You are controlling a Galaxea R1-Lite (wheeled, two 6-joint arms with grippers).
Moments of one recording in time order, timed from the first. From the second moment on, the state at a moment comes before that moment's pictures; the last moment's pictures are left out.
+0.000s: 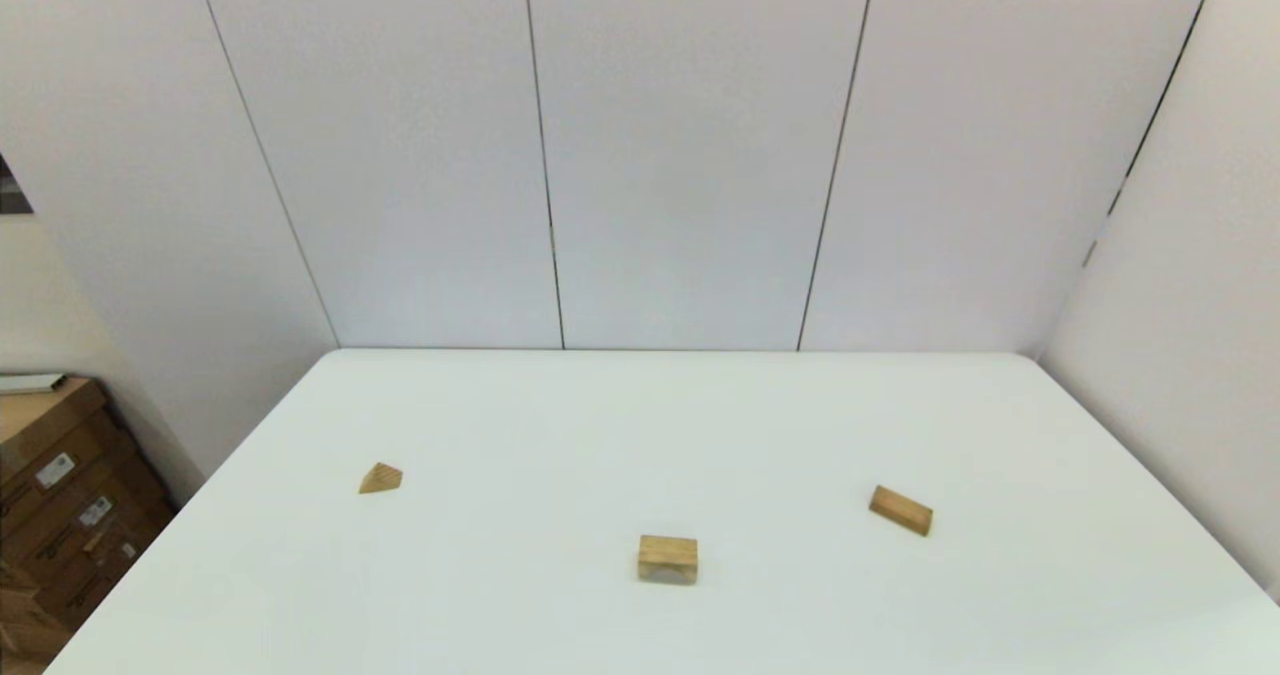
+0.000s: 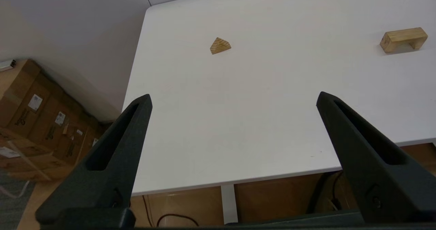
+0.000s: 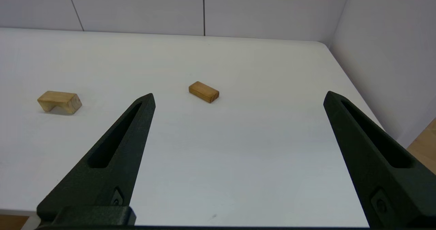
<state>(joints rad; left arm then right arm) 0.00 0.18 -0.42 0.49 -0.04 0.16 0.00 0.00 0.00 0.00 0.02 -0.03</state>
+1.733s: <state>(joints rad) 0.00 0.00 0.00 0.01 -0.01 0.03 0.00 0.00 0.00 0.00 0.02 -0.03</state>
